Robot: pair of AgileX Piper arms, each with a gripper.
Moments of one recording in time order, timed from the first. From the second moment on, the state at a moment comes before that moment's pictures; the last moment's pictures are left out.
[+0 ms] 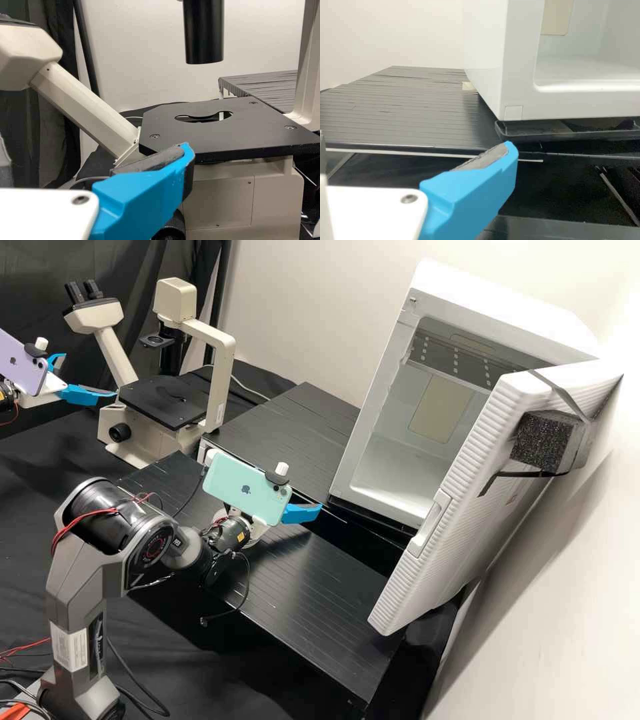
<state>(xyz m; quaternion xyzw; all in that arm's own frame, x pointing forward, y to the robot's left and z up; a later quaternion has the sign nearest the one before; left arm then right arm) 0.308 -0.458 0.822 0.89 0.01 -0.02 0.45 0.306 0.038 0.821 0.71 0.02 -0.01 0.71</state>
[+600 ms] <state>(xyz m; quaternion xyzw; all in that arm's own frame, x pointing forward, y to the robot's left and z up) 0.308 -0.458 0.822 0.89 0.01 -0.02 0.45 0.269 0.029 0.826 0.71 0.01 0.01 0.71</state>
